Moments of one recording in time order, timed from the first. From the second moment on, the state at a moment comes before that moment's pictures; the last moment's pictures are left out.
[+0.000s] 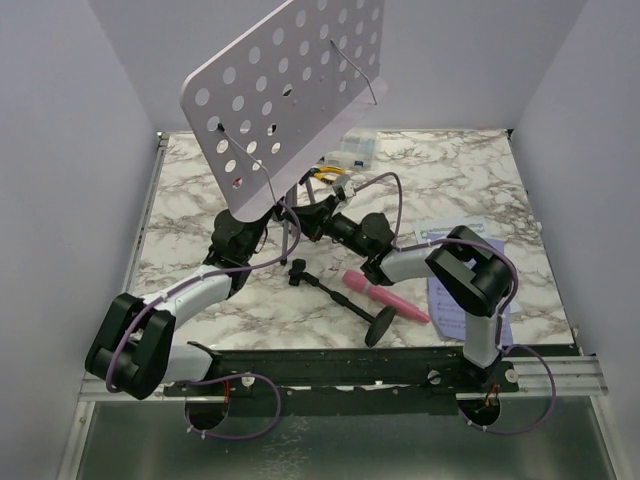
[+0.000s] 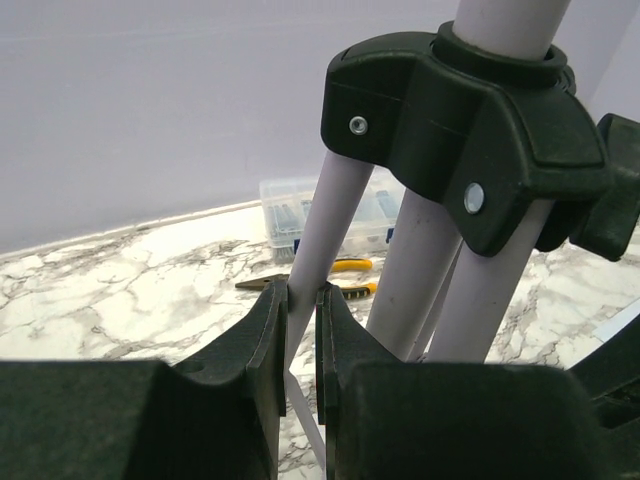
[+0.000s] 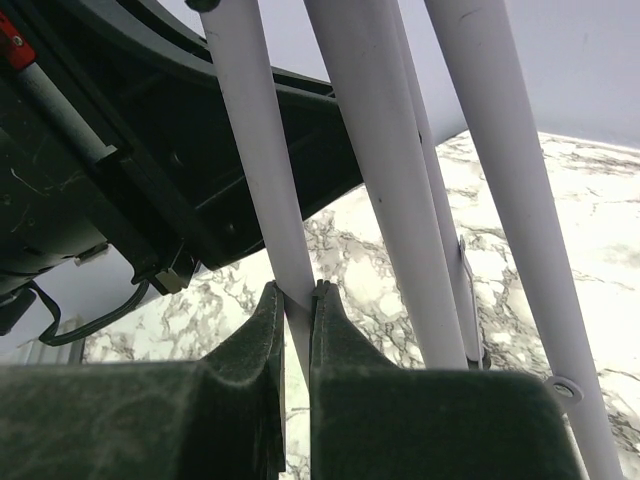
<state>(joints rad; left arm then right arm) -0.44 1.30 0.58 0.89 -0.06 -0.02 0.80 1.93 0.90 1.31 -0.28 0.38</state>
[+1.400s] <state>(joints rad) -0.39 0.90 0.62 -0.01 -0.24 -0.49 0.89 2.00 0.88 1.48 -0.24 0.54</state>
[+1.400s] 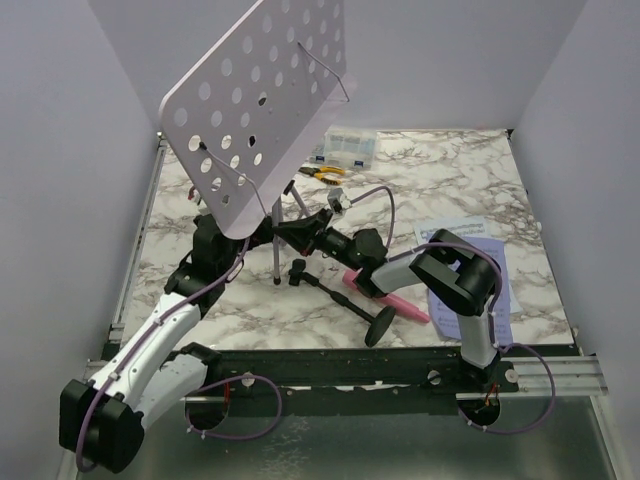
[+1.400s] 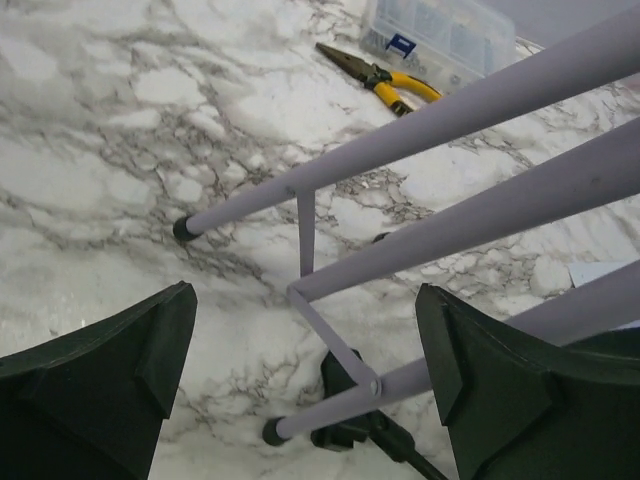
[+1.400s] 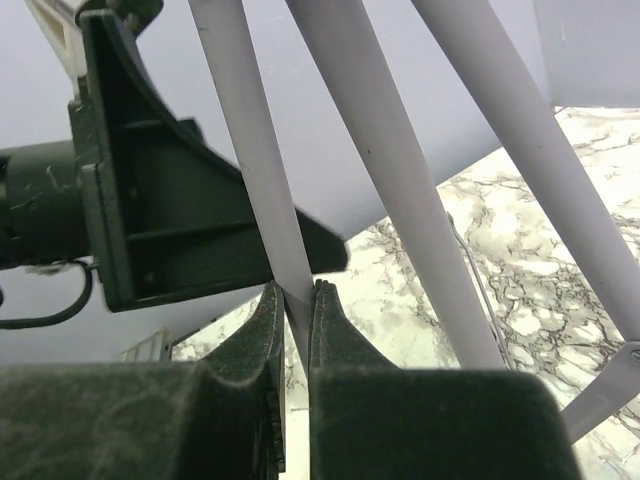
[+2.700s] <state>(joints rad) -0.37 0.84 0.61 0.10 0.09 -0.45 0.93 2.07 0.90 1.52 -0.17 0.69</state>
